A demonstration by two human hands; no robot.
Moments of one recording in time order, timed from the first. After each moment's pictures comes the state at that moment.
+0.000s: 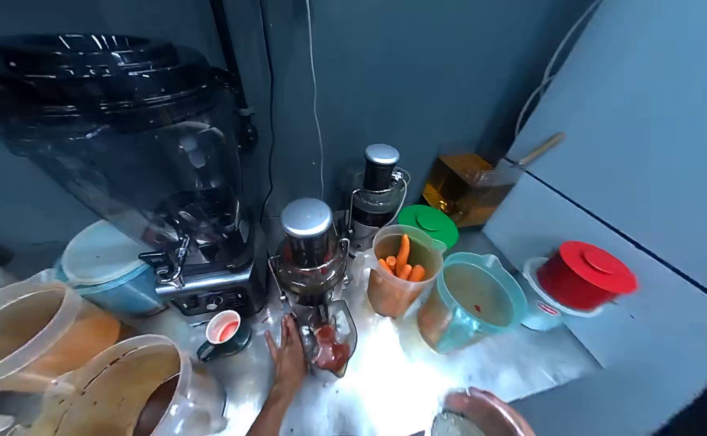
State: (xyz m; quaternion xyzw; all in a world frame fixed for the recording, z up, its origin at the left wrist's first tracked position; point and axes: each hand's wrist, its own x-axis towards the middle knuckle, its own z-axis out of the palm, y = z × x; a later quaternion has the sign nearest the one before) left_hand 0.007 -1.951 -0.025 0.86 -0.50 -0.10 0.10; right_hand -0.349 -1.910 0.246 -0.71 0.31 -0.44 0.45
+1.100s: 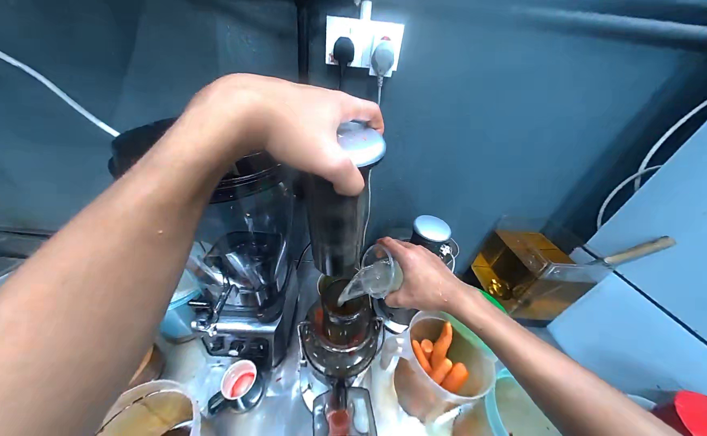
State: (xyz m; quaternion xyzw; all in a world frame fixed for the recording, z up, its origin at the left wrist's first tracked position) left_hand 0.076 -2.053 0.623 0.67 -0.74 -0.02 0.08; right_hand -0.116 -2.214 0.387 -0.97 0.22 -0.10 0.07
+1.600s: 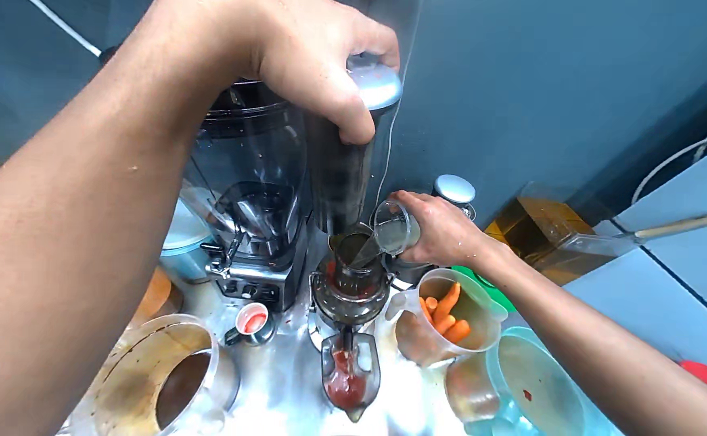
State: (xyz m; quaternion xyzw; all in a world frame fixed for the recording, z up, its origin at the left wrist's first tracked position) left_hand 0.097 -2.040 0.594 0.68 -0.73 0.01 0.09; right_hand -0.105 -2.215 0.395 -0.98 0.16 -0.09 0.02
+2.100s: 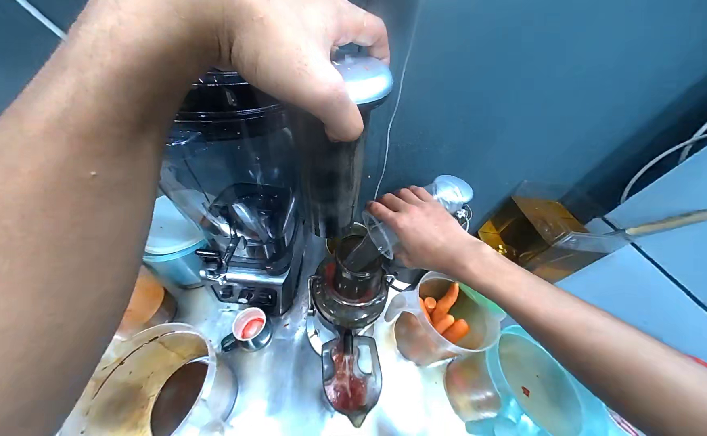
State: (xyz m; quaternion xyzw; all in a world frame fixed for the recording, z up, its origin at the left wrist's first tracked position) left_hand 0.110 -2.030 0.593 0.67 -0.73 0.01 0.14; right_hand -0.082 -2.194 0.395 -0.98 0.07 -0.07 -0.15
